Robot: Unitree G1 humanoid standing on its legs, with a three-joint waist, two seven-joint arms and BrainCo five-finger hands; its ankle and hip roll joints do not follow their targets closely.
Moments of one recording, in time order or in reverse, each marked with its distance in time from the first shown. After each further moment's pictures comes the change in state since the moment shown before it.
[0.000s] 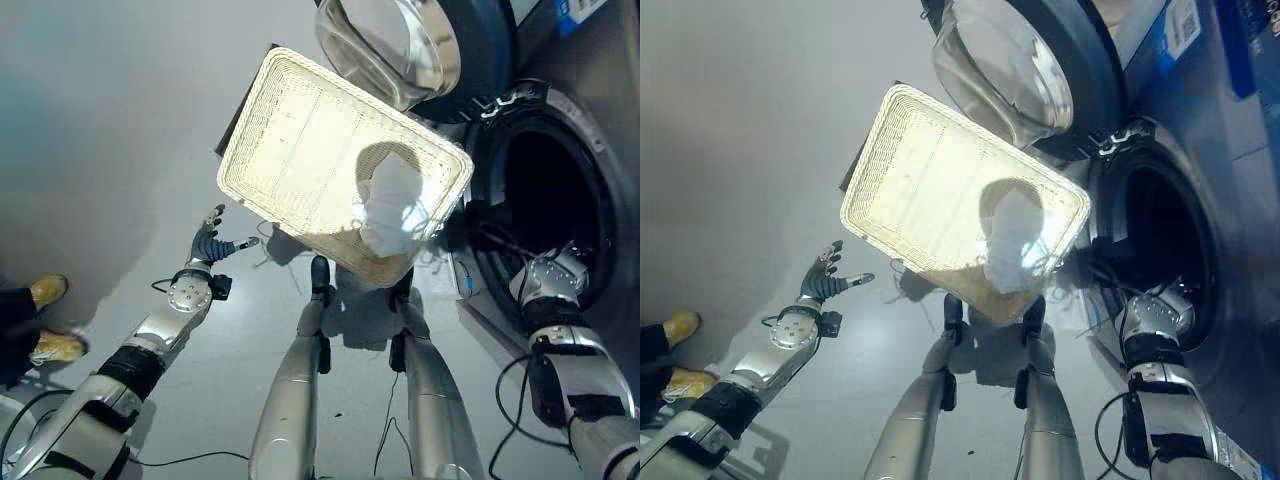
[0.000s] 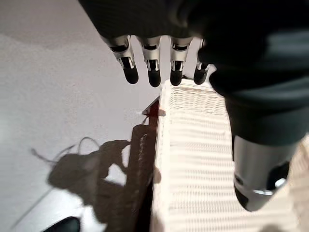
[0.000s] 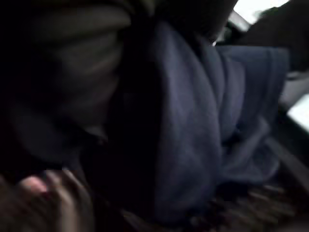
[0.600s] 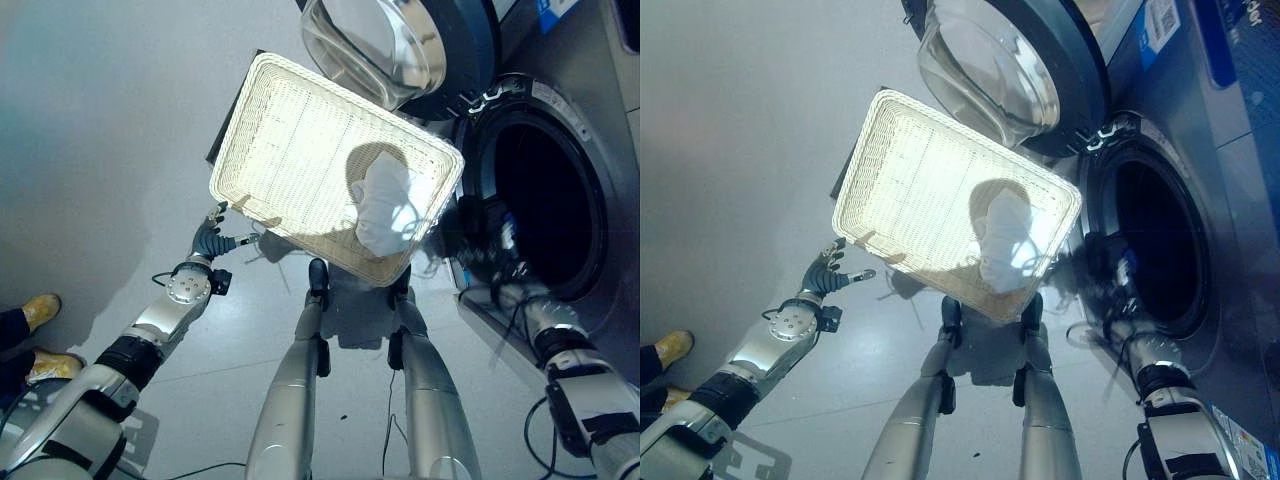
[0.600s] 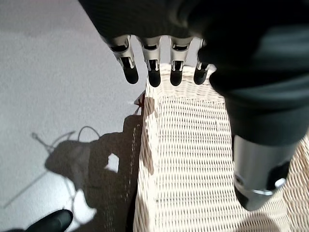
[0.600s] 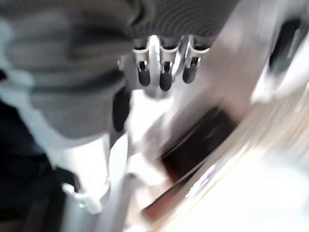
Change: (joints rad) left arm -0.053 -0.038 -0.011 0.062 -0.049 -0.005 -0.035; right arm 0.219 -0.051 0.386 0.263 -0.519 1.137 0.757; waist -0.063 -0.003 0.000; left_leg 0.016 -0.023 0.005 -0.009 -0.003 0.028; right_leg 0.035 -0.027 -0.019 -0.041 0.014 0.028
